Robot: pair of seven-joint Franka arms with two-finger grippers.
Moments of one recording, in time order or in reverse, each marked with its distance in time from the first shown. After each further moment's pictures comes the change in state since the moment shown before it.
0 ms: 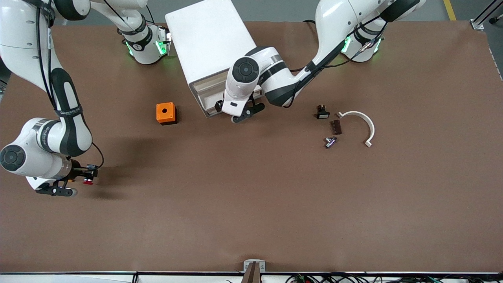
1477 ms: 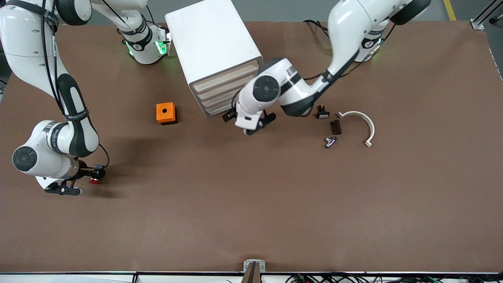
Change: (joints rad) left arm 0.162 -0.001 -0.014 0.002 -0.116 0.001 0.126; right arm -0.001 0.031 0.005 -0.023 0.000 0.056 0.001
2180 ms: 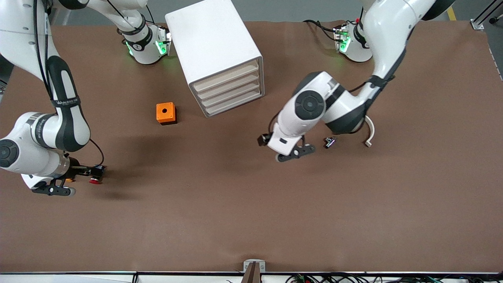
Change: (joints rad) left arm 0.210 -0.081 0.007 0.031 0.236 -0.167 0.456; right arm 0.043 -0.160 0.020 0.040 0.000 -0.198 0.056
